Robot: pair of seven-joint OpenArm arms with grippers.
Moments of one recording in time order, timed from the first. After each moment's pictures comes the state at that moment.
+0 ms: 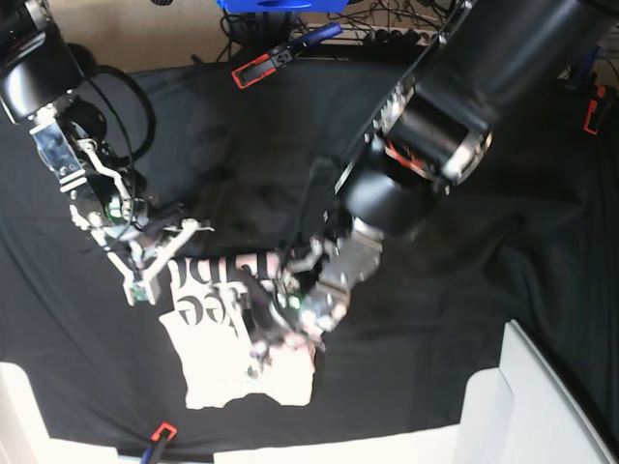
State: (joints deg) left arm -31.4 6.5 31.9 37.5 -13.0 -6.4 16.5; right arm 7.2 21.9 -29.3 77.3 31.1 -14.1 -36.1
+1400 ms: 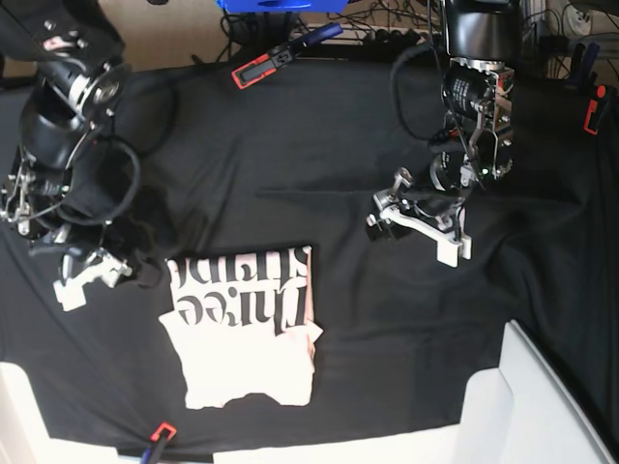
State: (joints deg) left arm 3.7 -7.1 -5.1 74.9 -36.5 -6.3 35.2; right arm 20.3 5.0 43.9 44.2 30.0 40.2 -60.0
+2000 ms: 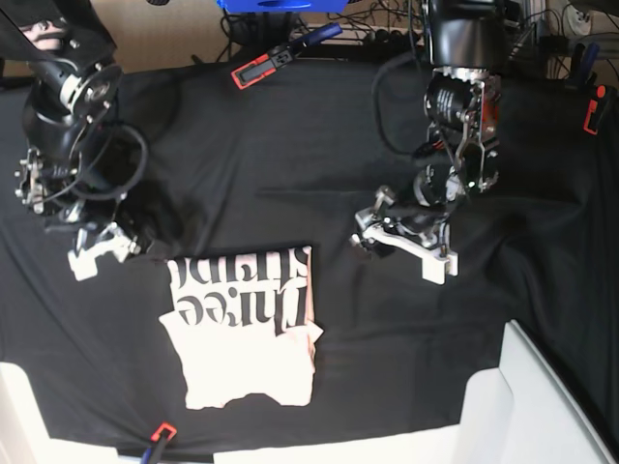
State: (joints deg) left arm 0.4 -3.1 -5.2 74.0 -36.5 -6.3 35.0; right arm 19.1 6.2 44.4 35.4 29.9 40.2 -56.5
